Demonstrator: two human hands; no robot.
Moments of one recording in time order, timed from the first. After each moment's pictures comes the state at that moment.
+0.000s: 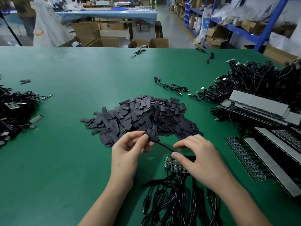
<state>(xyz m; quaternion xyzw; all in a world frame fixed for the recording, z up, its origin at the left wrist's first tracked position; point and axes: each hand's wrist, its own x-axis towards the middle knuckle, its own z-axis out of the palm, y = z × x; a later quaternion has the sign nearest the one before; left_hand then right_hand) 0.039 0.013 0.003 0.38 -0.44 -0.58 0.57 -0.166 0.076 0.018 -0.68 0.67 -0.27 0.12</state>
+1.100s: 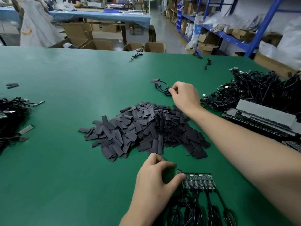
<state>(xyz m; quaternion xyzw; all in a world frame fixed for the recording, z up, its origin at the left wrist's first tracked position) 0.029 0.020 -0.011 0.46 -0.77 -0.33 0.29 -0.181 -0.158 0.065 -0.57 0.77 -0.28 -0.03</state>
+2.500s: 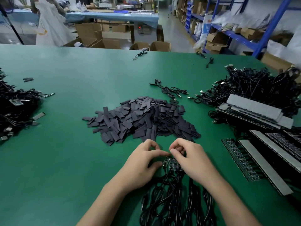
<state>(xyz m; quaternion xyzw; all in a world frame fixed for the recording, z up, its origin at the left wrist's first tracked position) 0.041 0.014 -0.001 0.36 -0.87 -0.28 0.18 -0.156 0.060 0.002 -0.61 0.71 -0.29 0.21</state>
